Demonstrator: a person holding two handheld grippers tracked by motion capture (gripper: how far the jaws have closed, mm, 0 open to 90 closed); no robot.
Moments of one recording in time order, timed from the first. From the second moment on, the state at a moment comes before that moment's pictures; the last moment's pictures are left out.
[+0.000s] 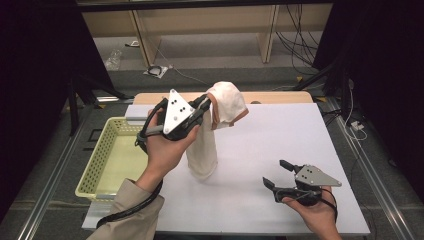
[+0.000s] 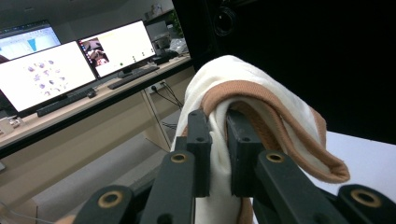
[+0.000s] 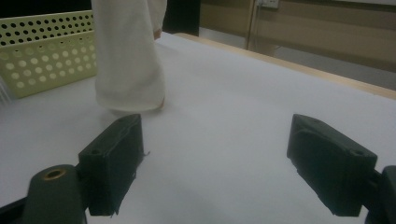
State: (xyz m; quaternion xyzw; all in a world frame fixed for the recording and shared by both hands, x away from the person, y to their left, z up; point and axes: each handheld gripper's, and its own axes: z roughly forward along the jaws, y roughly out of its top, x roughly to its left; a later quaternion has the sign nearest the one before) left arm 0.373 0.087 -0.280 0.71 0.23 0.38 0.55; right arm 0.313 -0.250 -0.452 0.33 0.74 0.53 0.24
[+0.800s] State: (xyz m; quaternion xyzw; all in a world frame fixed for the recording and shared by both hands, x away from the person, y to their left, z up) left arm 0.370 0.075 -0.310 0.73 0.23 0.35 0.54; right arm 0.314 -0.250 -0.453 0.32 0.74 0.53 0.25
